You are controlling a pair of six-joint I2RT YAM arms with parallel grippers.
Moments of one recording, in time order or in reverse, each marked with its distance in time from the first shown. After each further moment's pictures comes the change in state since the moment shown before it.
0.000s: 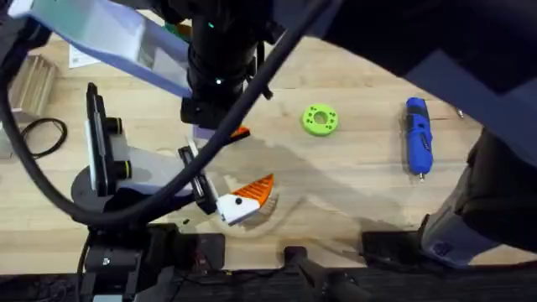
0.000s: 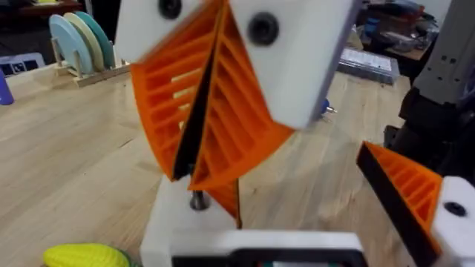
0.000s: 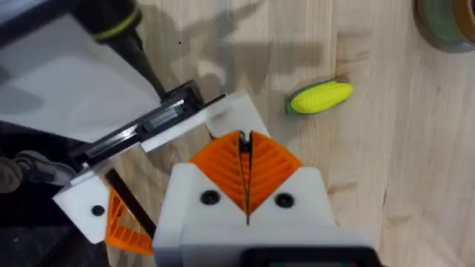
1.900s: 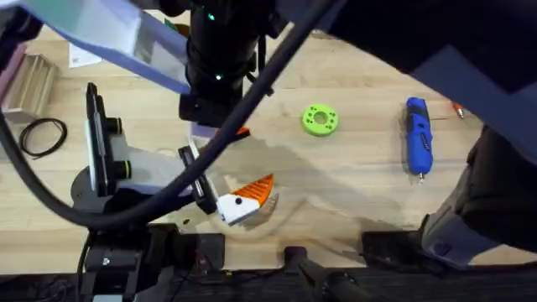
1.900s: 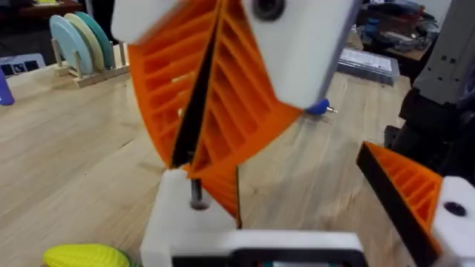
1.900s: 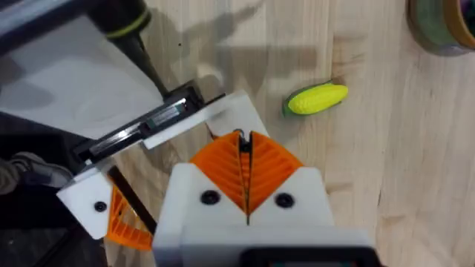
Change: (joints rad) left arm 0.000 0.000 0.000 0.000 0.000 0.001; right arm 0.000 0.000 0.029 -0.014 0.000 -0.008
